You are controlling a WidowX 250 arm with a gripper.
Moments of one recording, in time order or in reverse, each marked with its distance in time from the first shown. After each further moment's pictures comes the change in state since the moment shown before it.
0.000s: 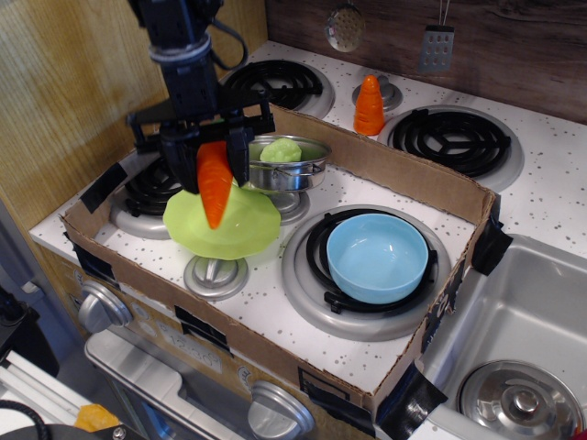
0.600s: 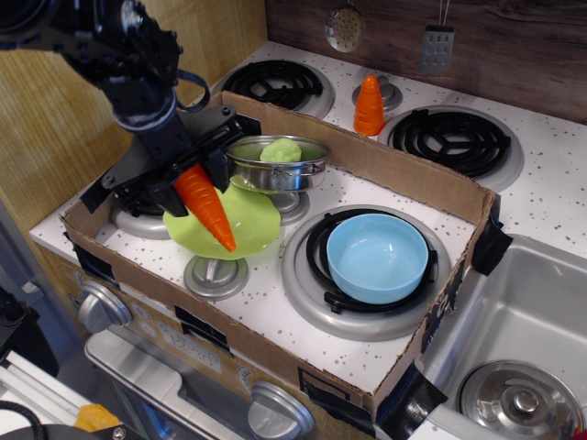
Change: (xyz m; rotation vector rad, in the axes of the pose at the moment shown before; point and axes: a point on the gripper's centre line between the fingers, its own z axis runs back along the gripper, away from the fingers) arm 0.000 0.019 -0.003 -0.121 -0.332 0.310
